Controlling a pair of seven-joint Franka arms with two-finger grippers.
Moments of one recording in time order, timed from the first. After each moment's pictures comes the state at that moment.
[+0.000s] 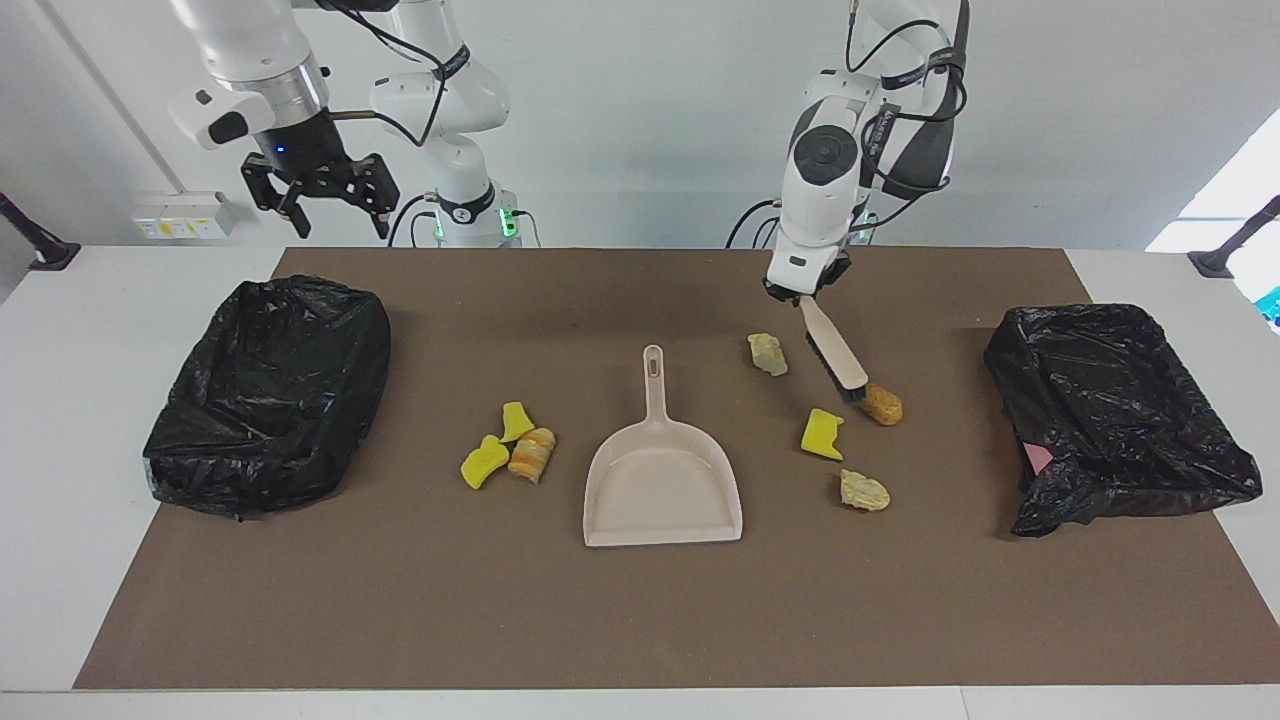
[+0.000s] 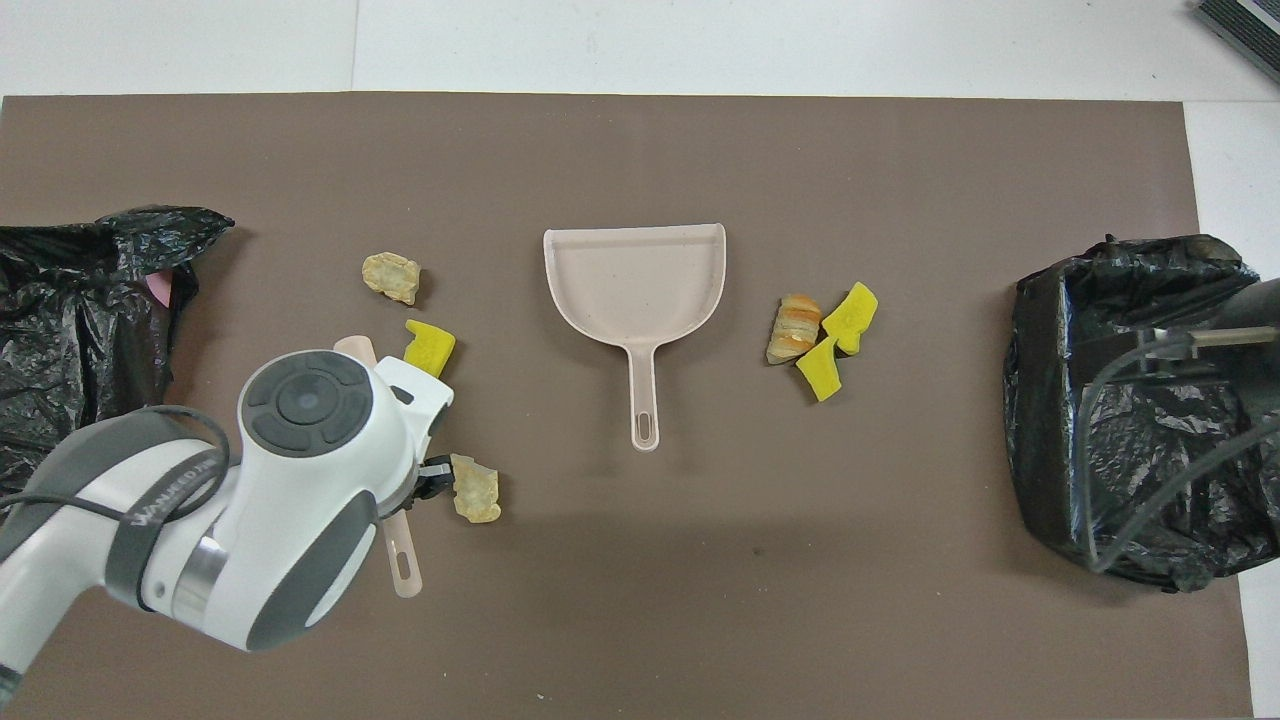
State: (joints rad) left arm -0.49 -0.09 0.03 -2.17 0.09 1.83 -0.69; right arm 0.15 -0.09 -0.04 -1.62 -0.02 1.53 0.13
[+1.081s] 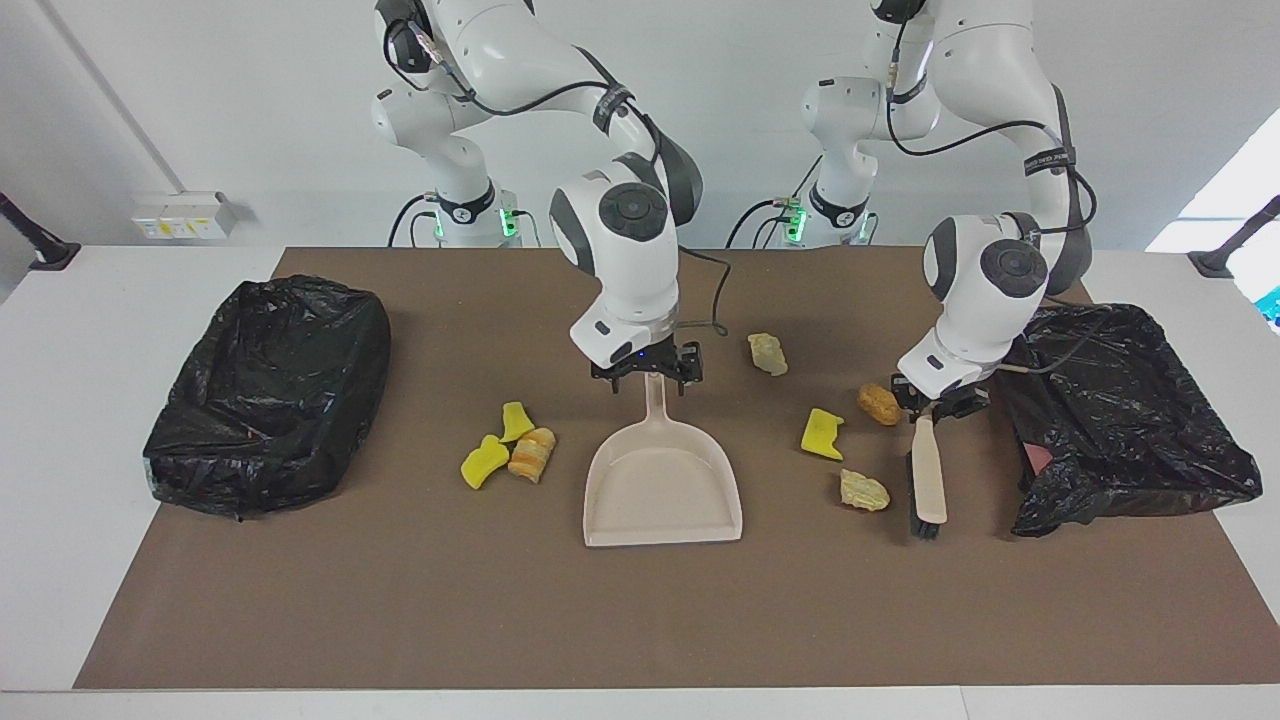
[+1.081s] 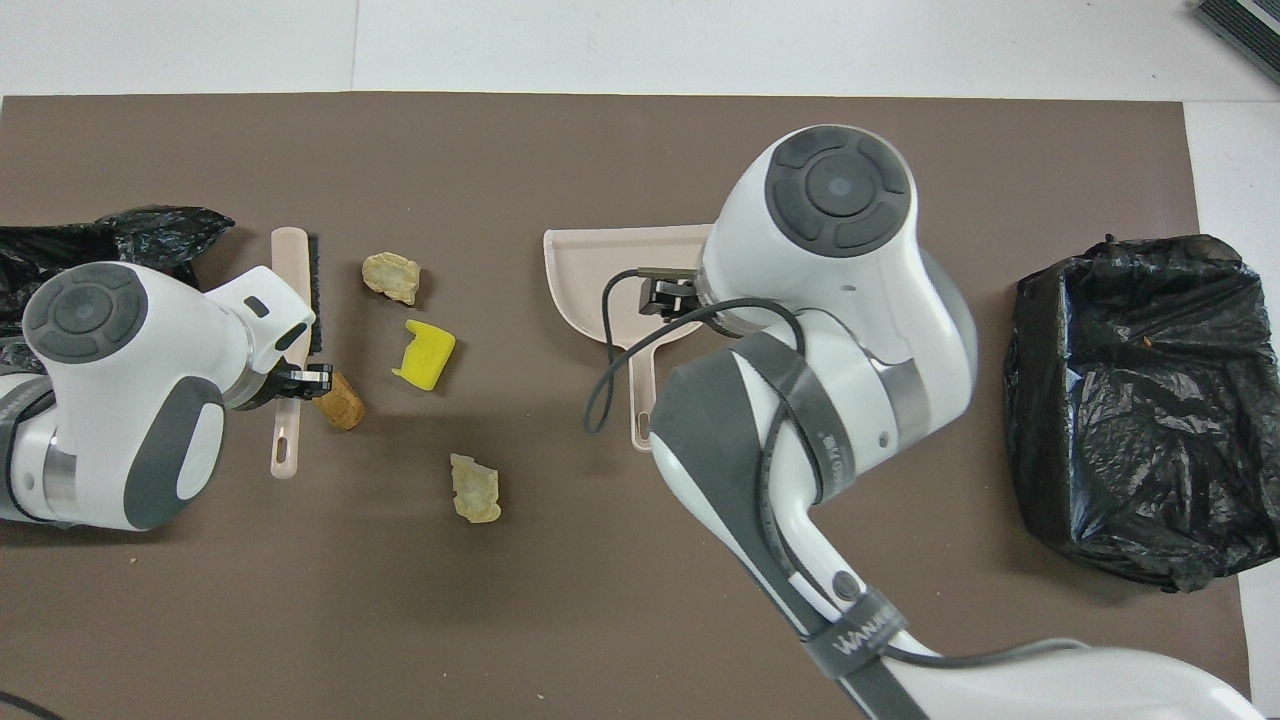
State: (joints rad) left arm -0.14 0.22 0.03 -2.00 0.11 2.21 0.23; right arm 0.57 0.48 -0.02 -1.52 0.07 1.99 0.60
